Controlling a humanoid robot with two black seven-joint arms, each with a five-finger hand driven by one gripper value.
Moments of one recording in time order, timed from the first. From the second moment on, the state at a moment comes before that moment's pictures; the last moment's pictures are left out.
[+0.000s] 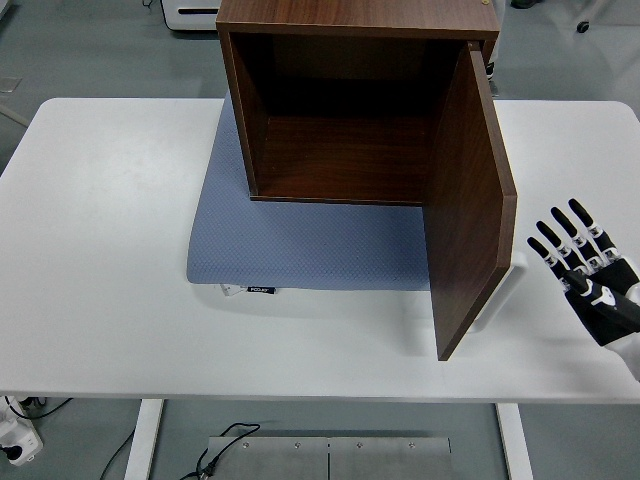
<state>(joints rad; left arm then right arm) 0.16 0.00 -0.17 -0.23 0.09 0.08 -0.04 -0.17 -0.30 1.46 1.44 -0.56 0.61 0.24</state>
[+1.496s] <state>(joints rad) 0.16 0.00 -0.17 -0.23 0.09 0.08 -0.04 0.13 -0.30 1.10 1.41 -0.63 0.61 0.22</state>
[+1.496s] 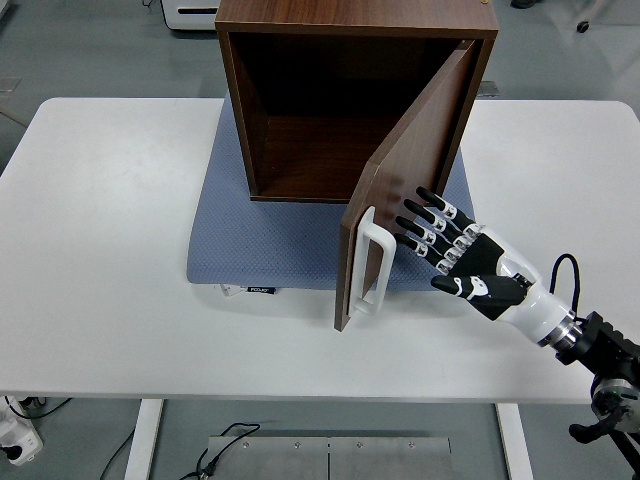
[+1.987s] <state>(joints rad) 0.16 0.00 -0.17 -0.23 0.09 0.08 -0.04 0.27 -0.27 1.01 1.32 -0.62 0.61 0.22</state>
